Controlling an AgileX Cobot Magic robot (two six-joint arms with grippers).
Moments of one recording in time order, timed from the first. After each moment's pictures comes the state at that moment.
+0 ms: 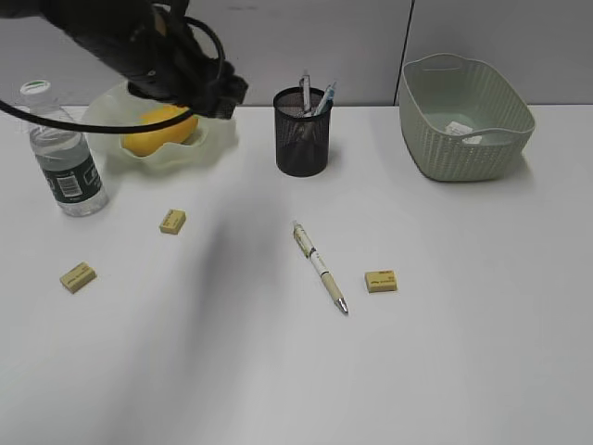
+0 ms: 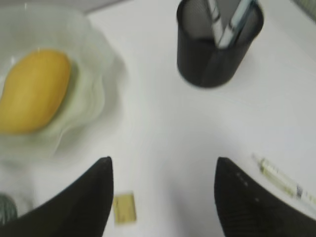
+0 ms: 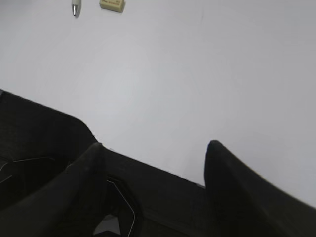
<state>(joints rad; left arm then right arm) -0.53 1.81 -1.41 0.20 0.58 -0.25 0.45 0.43 -0.57 -0.03 1.07 0.05</state>
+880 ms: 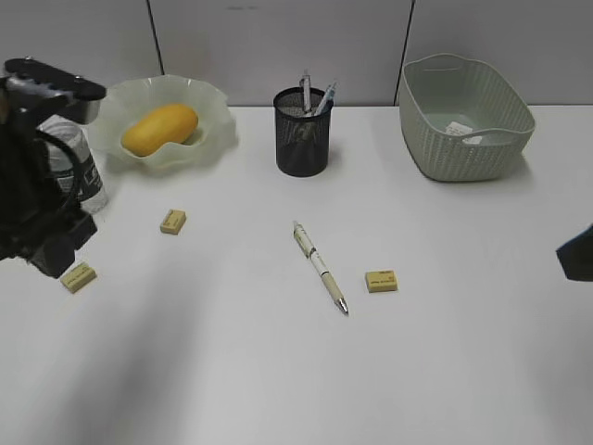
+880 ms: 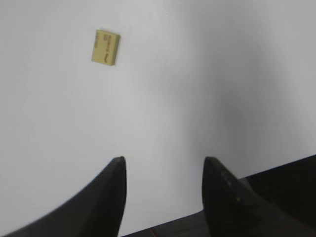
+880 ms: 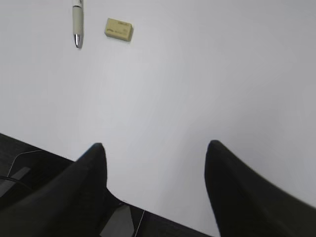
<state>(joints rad) -0.53 1.47 -1.06 0.15 1.12 -0.17 0.45 1.02 -0.78 -0.01 0.88 0.07</state>
